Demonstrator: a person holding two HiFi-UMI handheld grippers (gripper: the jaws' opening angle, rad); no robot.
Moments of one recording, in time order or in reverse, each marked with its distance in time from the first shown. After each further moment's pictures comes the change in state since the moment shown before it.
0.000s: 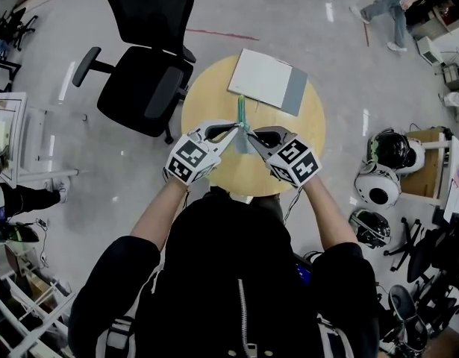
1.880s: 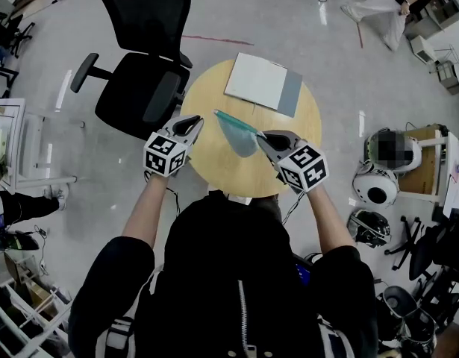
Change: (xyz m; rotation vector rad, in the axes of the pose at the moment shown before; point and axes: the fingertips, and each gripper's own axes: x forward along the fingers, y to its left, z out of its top) left arm -0.057 0.083 -0.048 -0.149 0.042 0.219; right arm -0.031 -0.009 -0.004 0.099 -0.099 -0.090
